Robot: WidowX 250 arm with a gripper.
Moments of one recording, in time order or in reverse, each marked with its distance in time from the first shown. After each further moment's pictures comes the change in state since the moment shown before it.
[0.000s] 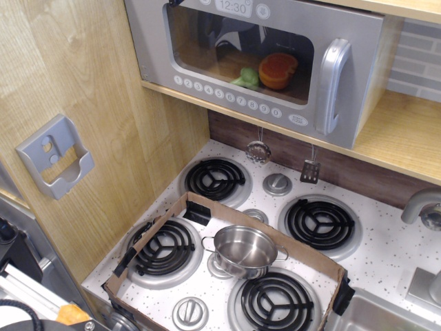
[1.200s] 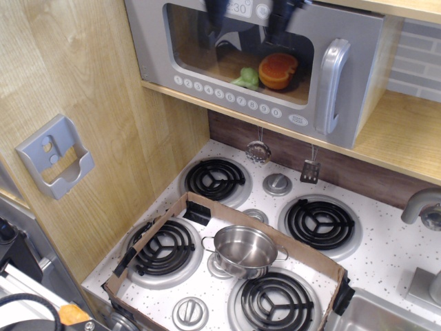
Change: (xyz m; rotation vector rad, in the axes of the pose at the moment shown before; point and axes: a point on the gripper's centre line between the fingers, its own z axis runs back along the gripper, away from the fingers) arm 0.012 -0.110 -0.016 -0.003 -0.039 0.010
